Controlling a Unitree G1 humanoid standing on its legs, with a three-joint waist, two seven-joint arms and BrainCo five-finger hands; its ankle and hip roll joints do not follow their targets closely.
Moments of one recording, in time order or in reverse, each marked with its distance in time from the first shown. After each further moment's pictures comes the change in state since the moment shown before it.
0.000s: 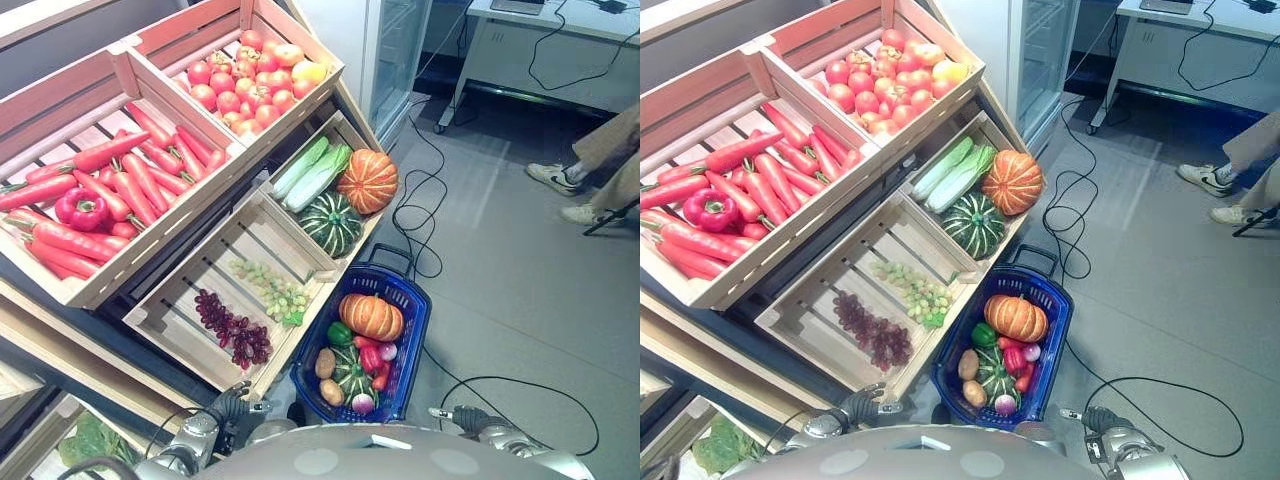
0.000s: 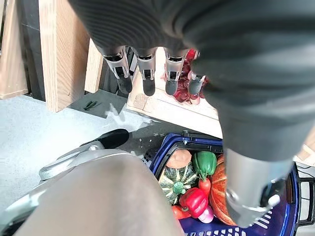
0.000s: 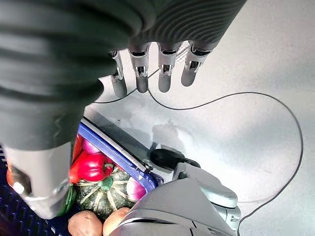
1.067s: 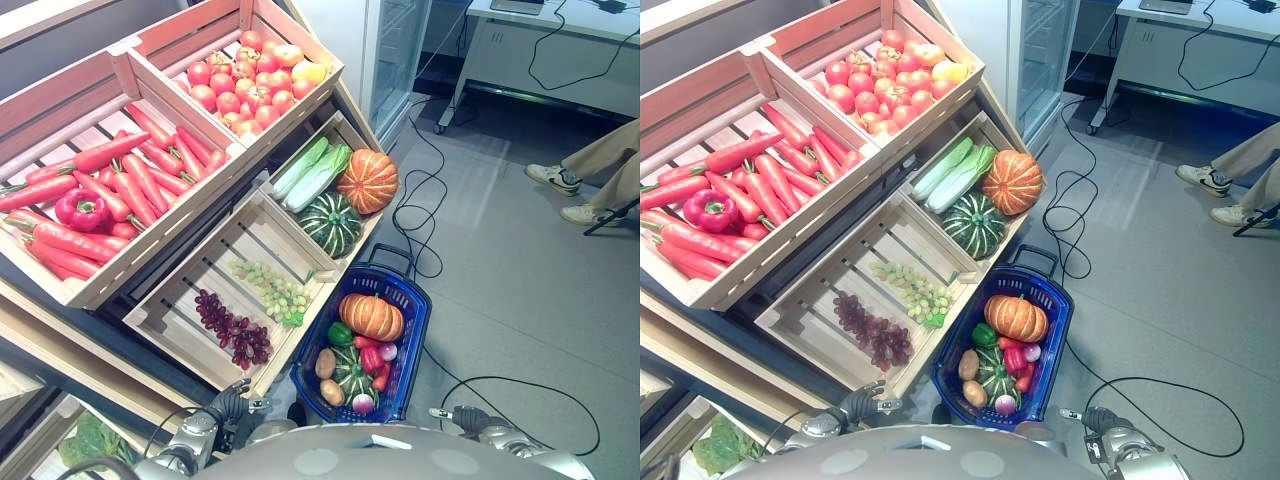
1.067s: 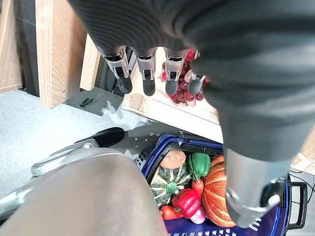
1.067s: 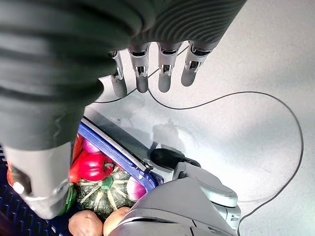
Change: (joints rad) left arm 0.000 0.000 0.020 -0.001 -0.026 -0.009 -0.018; right arm 0.001 0.000 0.000 0.000 0.001 0.000 0.001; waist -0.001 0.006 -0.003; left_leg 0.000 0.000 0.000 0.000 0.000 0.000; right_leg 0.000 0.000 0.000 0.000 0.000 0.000
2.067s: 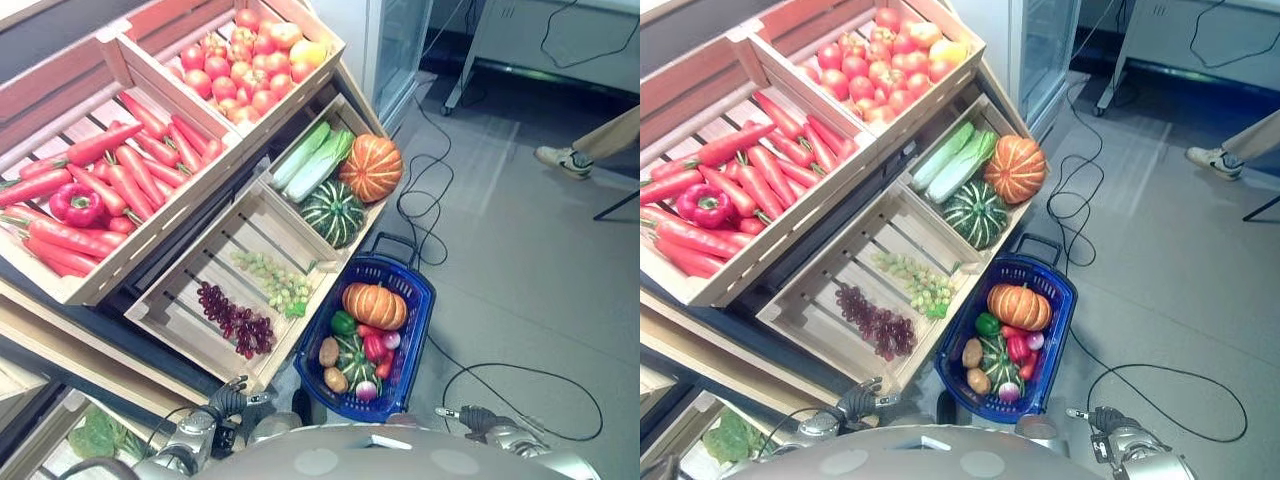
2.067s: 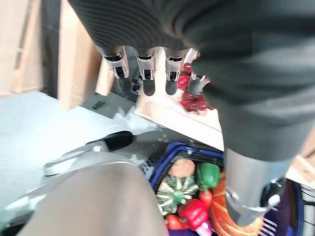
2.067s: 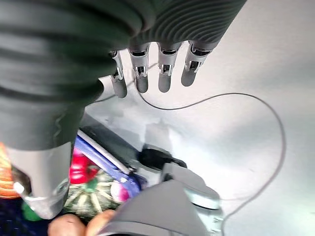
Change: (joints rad) left arm -0.012 0.001 0.015 -0.008 -0.081 -0.005 0.025; right arm -0.014 -0.026 0.002 -0.001 0.004 0.004 -0.001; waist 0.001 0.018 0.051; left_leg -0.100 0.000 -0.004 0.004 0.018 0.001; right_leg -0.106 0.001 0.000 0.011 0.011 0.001
